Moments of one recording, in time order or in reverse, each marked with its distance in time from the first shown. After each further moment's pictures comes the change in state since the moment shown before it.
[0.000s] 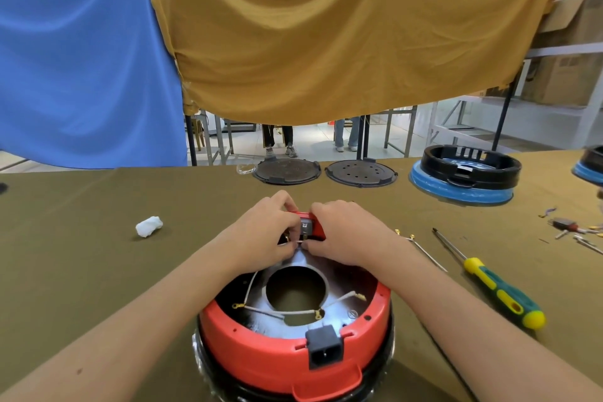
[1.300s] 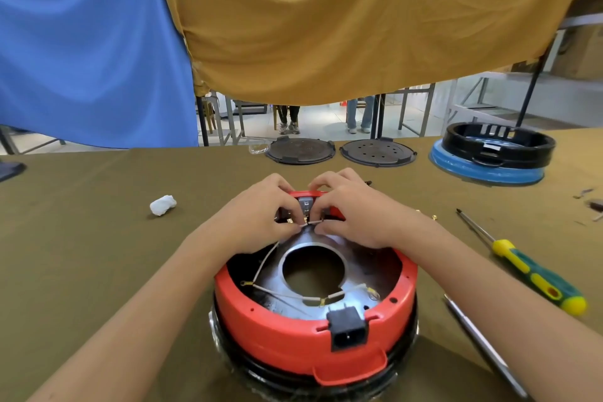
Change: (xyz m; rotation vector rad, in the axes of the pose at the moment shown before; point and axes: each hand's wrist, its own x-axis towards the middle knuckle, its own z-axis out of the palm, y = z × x) left_hand -0.021 -0.003 -0.019 -0.137 -0.085 -0.188; right_hand -0.003 0.002 0.000 0.185 -0.025 -0.184
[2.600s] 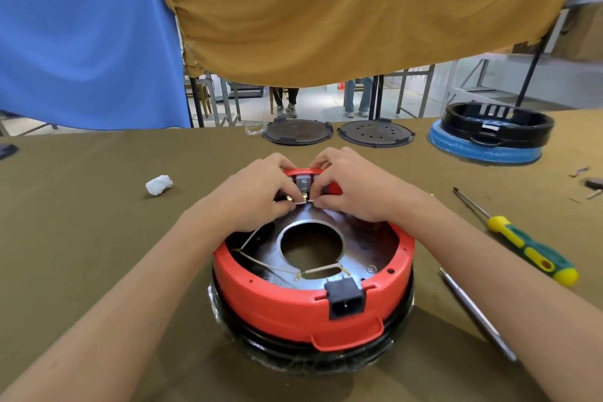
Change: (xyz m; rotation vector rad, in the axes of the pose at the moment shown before) left_hand 0.000 0.000 0.001 0.097 -0.041 0.024; right_hand 0.002 -0.001 -0.001 -0.001 0.028 0.005
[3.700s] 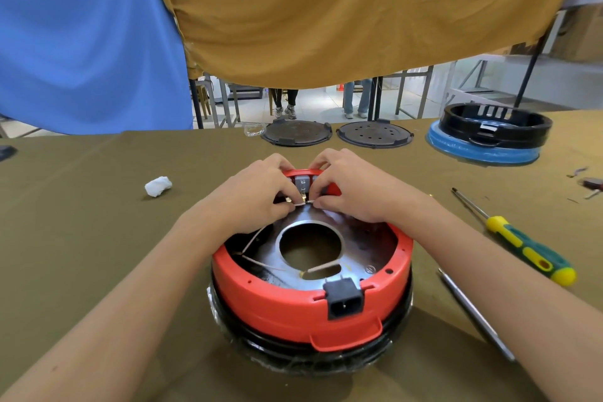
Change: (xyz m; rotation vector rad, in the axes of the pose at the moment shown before) left_hand 0.001 -0.002 0.002 0.027 0.018 0.020; right_hand -0.001 -0.003 -0.002 0.015 -0.010 0.020
